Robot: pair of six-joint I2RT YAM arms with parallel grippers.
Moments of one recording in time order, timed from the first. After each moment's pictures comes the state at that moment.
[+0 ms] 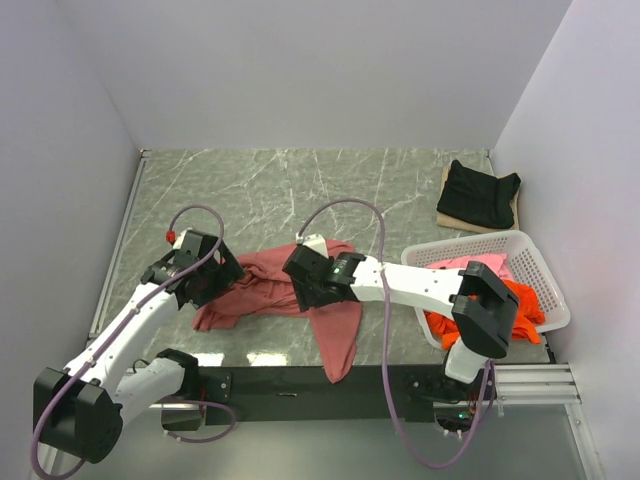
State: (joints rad) left arm -0.32 0.98 0.71 -0.73 -0.15 -0.91; right arm 1.10 1.67 1.19 -0.66 0.30 0.70
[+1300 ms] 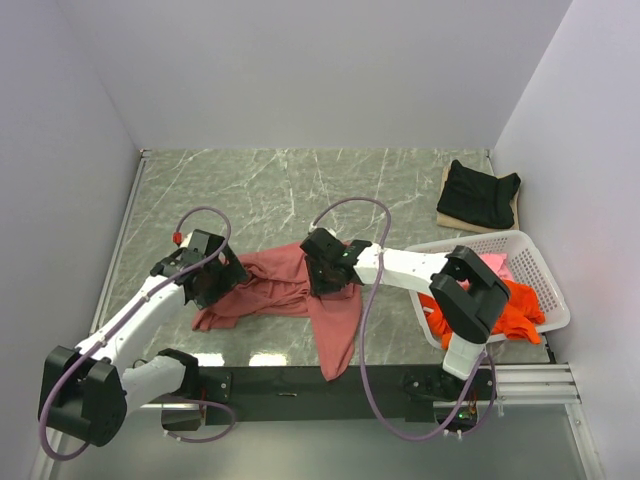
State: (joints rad) left arm -0.32 1.07 0.67 -0.67 -0.13 -0.91; right arm 0.90 1.76 1.11 -0.44 0.06 0.66
